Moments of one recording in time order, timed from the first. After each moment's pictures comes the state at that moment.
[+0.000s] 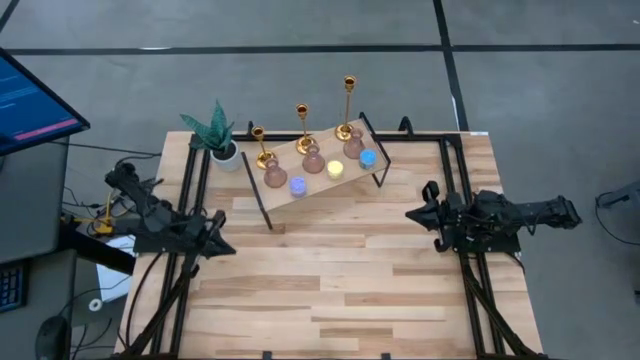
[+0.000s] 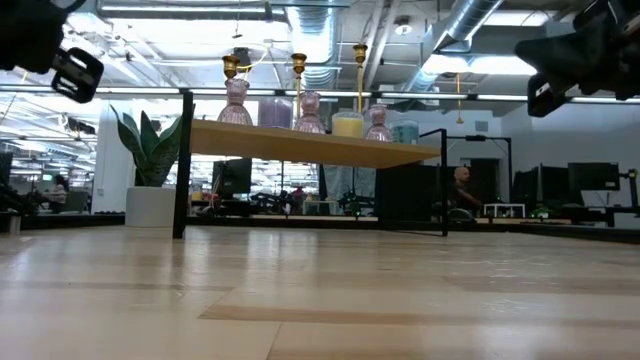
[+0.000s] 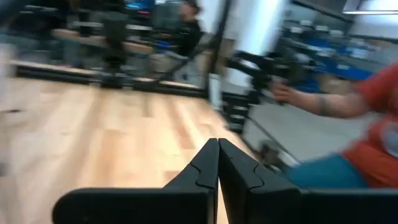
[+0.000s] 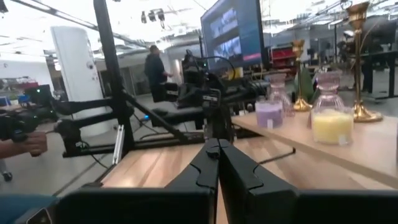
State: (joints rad) left arm -0.74 0.00 0.09 -0.09 -0.43 -0.19; right arm 0.11 0.01 0.01 0.18 0.08 0.13
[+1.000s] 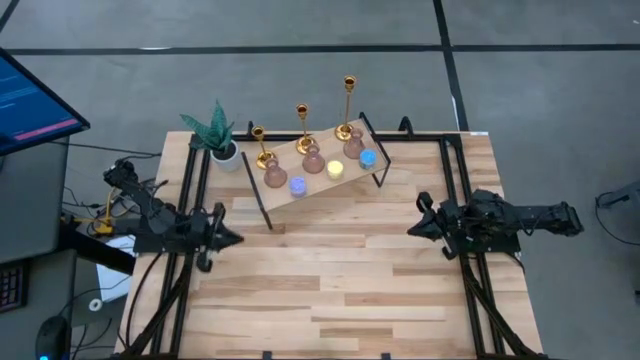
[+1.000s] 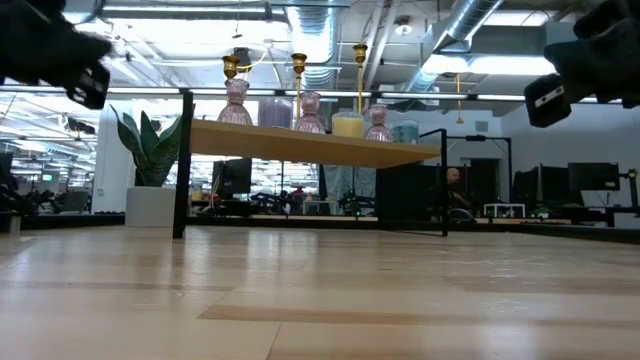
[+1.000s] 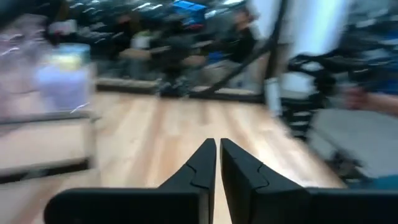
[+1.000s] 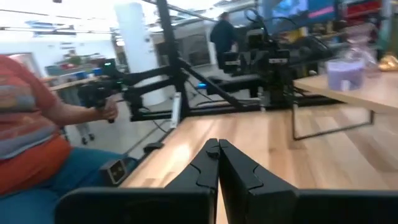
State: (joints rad) left arm -0.73 0.06 0.02 0.04 -0.68 -0.07; right arm 0.04 0.00 0.01 0.06 -0.25 0.21
